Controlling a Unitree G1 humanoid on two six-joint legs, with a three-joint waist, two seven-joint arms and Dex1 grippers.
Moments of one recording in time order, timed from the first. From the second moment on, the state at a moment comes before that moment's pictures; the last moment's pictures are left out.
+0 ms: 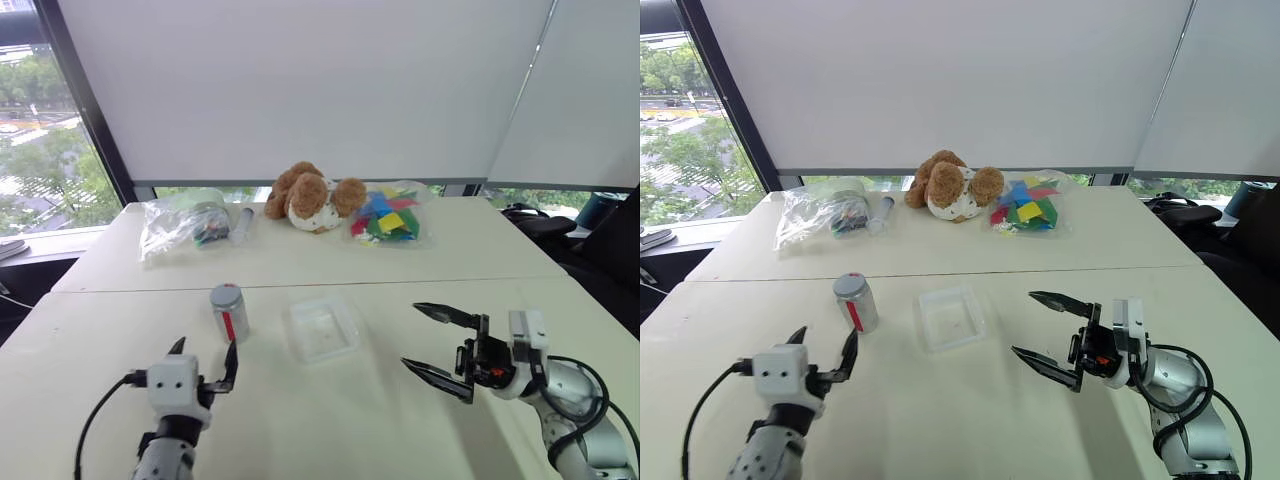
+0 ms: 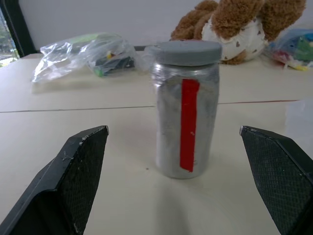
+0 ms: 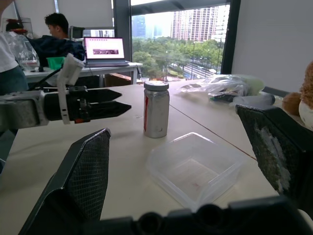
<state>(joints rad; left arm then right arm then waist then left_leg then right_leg) 0.22 0.01 0.08 -0.42 -0.02 0.05 -0.09 -0.11 -0.55 -0.17 -0.10 0.61 -0.15 1.23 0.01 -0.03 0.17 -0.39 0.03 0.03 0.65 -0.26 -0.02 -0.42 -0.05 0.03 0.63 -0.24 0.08</state>
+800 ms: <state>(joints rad) -0.15 0.05 0.07 -0.02 0.03 0.05 -0.01 -0.04 -0.53 -0.17 -0.10 0.61 -0.19 1.21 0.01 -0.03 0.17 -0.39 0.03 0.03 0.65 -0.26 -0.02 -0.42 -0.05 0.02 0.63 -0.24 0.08</state>
